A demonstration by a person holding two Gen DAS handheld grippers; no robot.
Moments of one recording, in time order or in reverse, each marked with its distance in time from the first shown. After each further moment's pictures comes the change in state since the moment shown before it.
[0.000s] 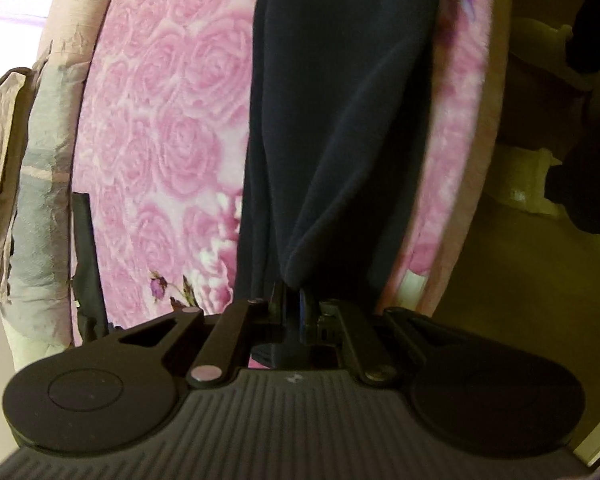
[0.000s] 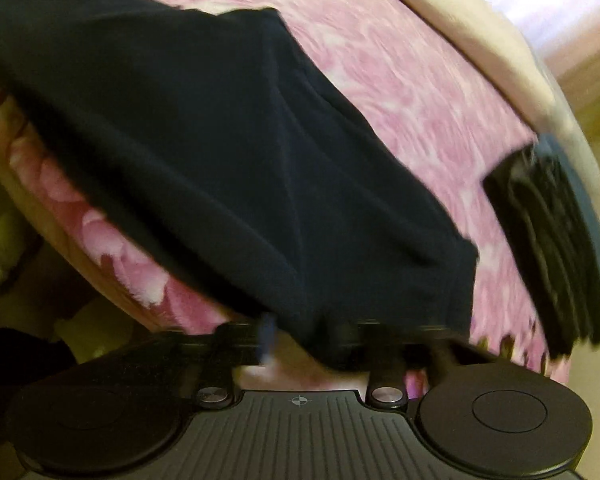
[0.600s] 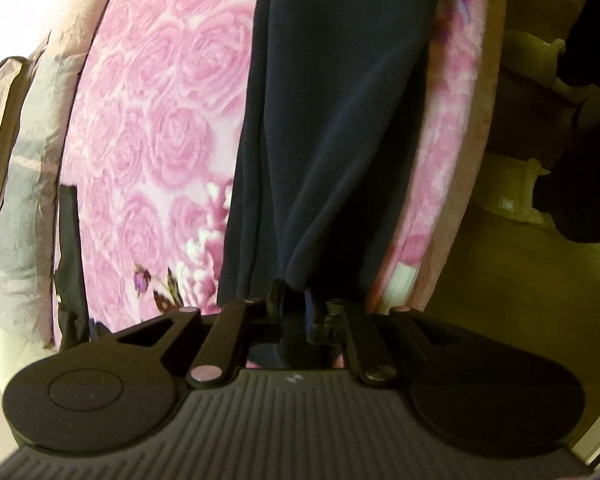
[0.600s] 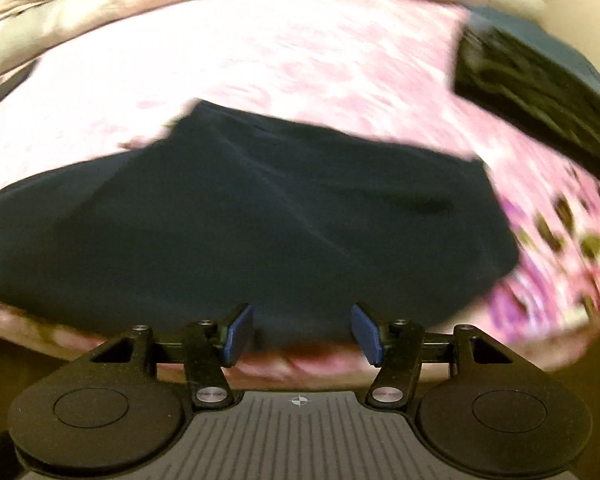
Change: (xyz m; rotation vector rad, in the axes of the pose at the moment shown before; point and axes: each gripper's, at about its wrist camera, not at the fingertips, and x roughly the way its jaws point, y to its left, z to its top) left arm 0.002 0.004 -0.020 -0.045 -0.025 -0.039; right arm -0.039 -0.021 0.046 0.575 -0.035 0.202
